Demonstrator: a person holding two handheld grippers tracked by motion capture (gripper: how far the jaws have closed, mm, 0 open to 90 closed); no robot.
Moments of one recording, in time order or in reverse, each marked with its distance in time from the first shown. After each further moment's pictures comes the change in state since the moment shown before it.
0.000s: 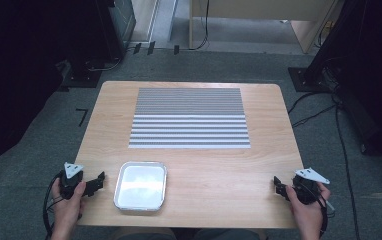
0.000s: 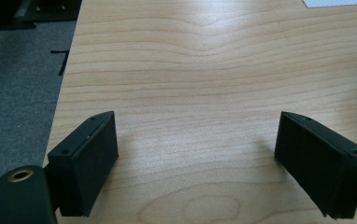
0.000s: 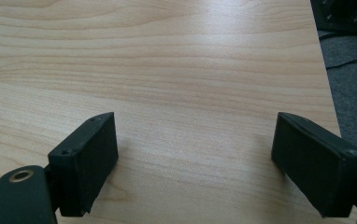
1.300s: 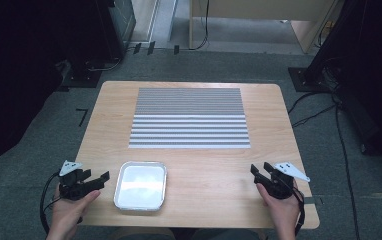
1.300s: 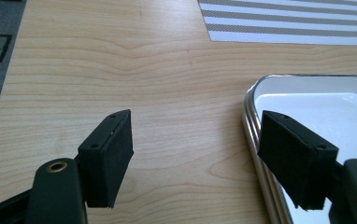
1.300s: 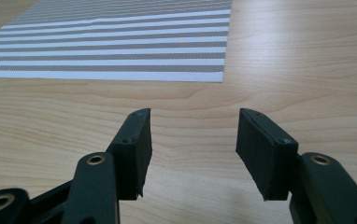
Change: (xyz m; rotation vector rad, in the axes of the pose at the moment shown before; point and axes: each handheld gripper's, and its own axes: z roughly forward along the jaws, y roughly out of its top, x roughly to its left) left arm -0.025 0.027 -0.045 0.025 -0.185 -0.095; right arm 0.081 0.033 -0.010 -0.170 0.166 0.101
